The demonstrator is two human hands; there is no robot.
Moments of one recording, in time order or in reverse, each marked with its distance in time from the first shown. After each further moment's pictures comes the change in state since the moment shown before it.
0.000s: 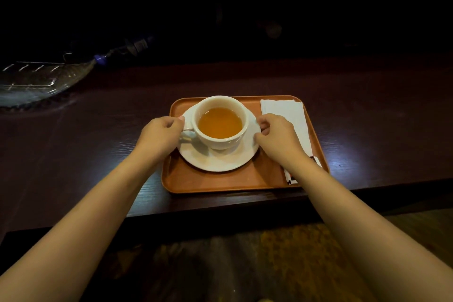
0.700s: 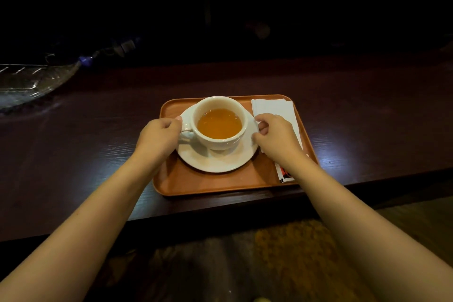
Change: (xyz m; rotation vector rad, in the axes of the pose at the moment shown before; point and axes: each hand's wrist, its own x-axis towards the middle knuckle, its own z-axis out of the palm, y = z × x) left_hand -0.002 0.007 0.015 -0.011 0.039 0.026; right_hand -0.007 0.003 -0.014 -0.025 0.012 -0.006
